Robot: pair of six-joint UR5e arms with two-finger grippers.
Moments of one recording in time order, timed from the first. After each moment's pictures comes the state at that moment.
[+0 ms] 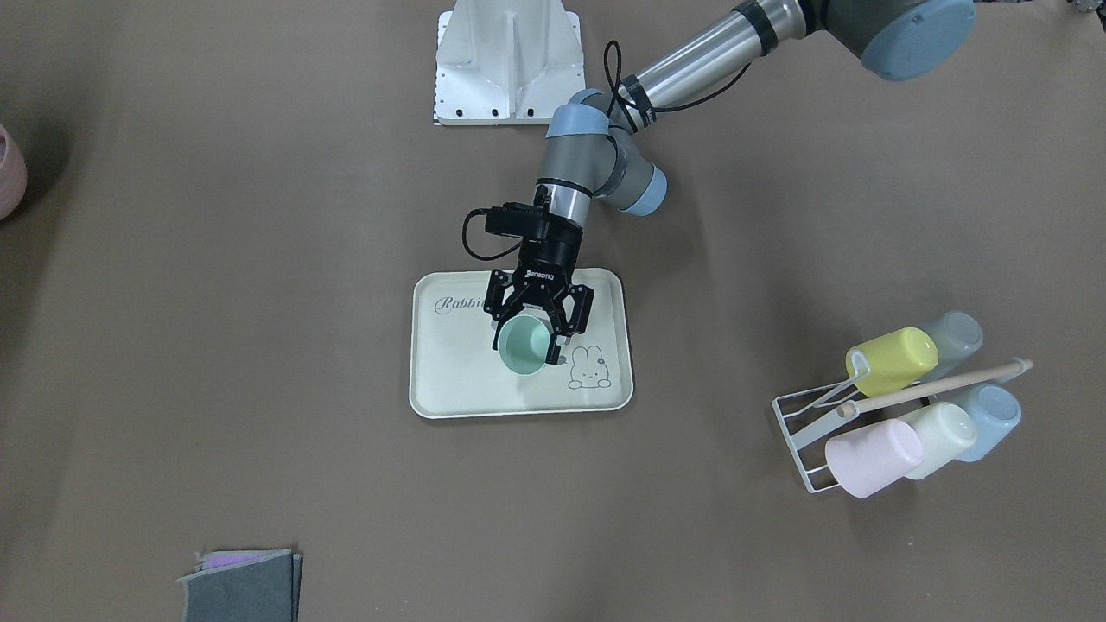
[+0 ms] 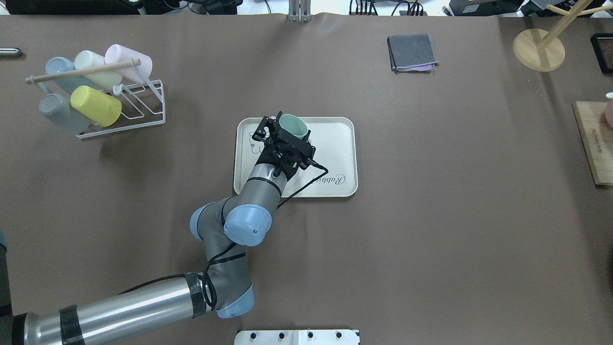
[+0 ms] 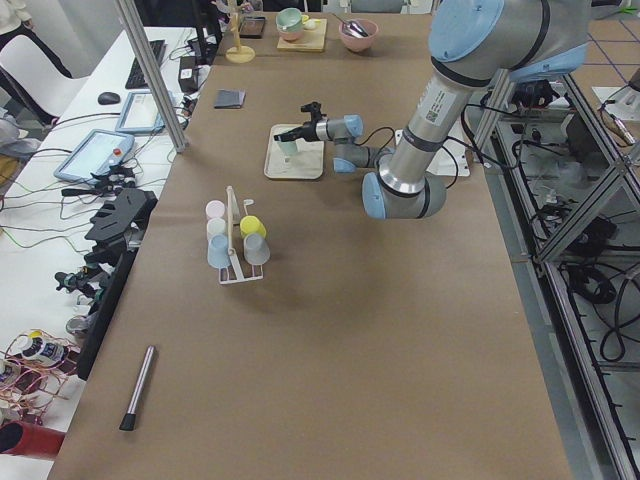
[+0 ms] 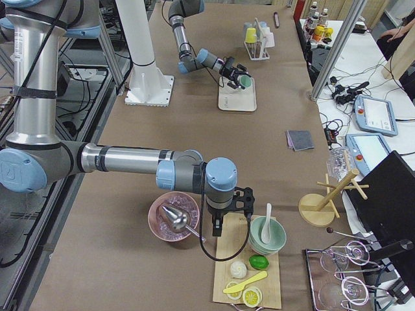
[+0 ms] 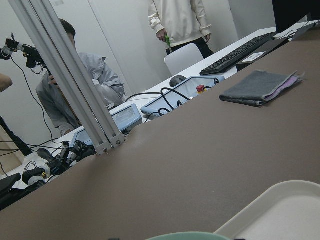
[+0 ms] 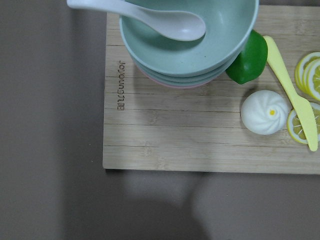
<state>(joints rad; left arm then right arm) -0.34 -2.37 -1.08 -2.74 -0.78 -0.39 1.64 -1.70 1.70 -1.61 2.34 -0.06</state>
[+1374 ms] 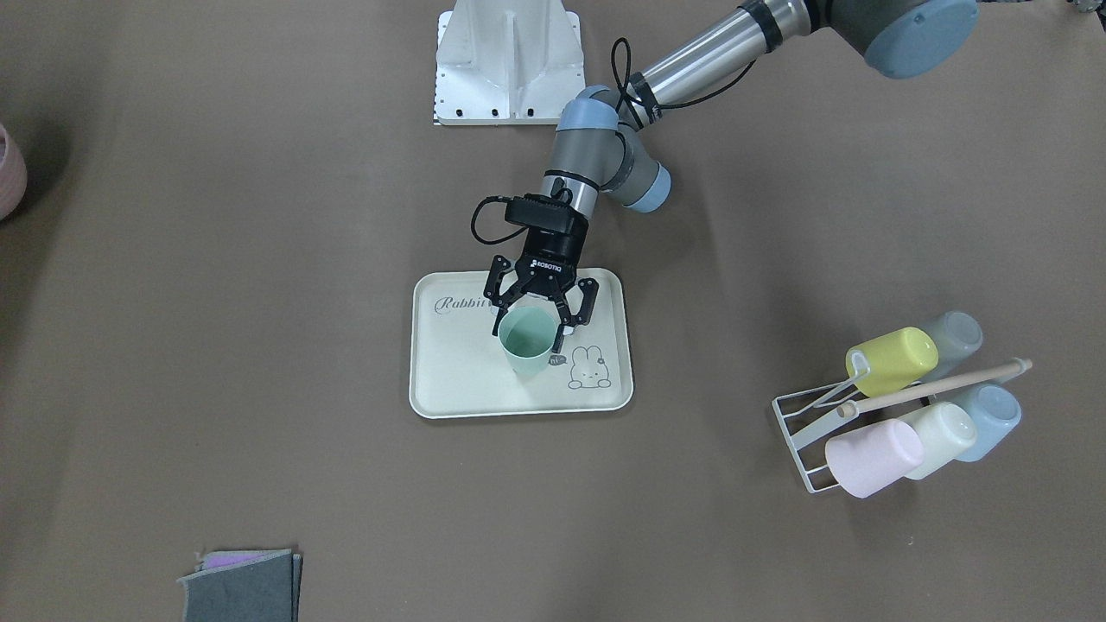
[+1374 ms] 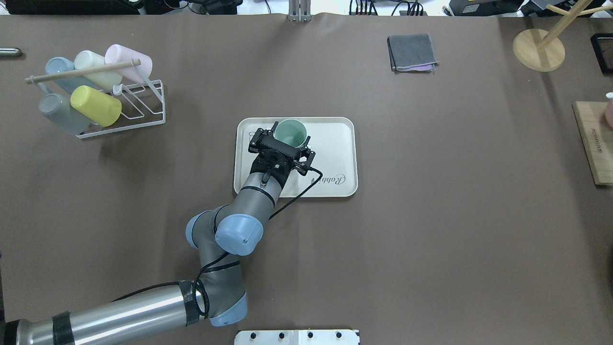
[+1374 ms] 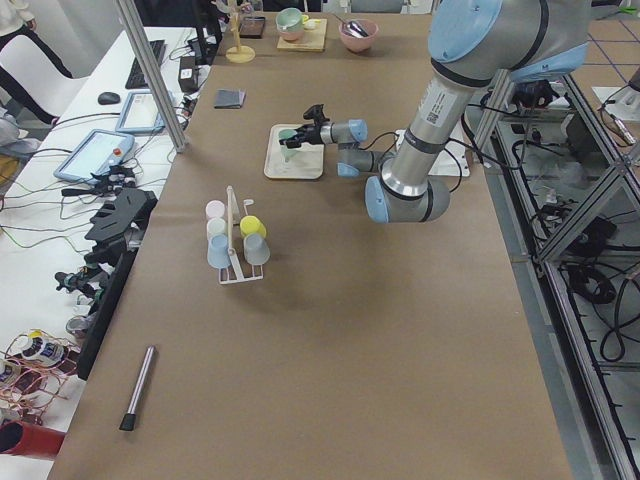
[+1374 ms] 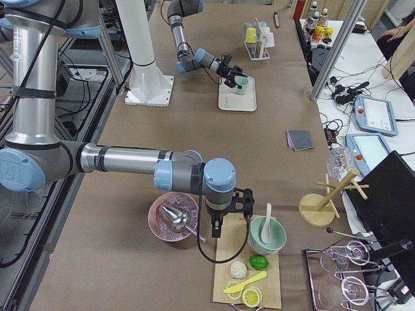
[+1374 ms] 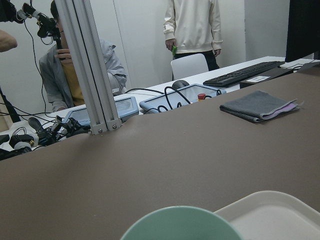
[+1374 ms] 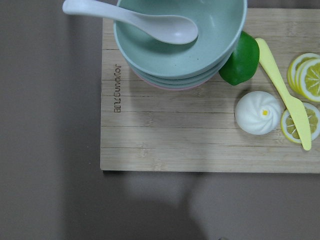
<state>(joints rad) -0.32 -2.34 -1.10 -2.80 -0.79 -0.60 1.65 -1.70 1.70 -1.61 2.34 -0.06</state>
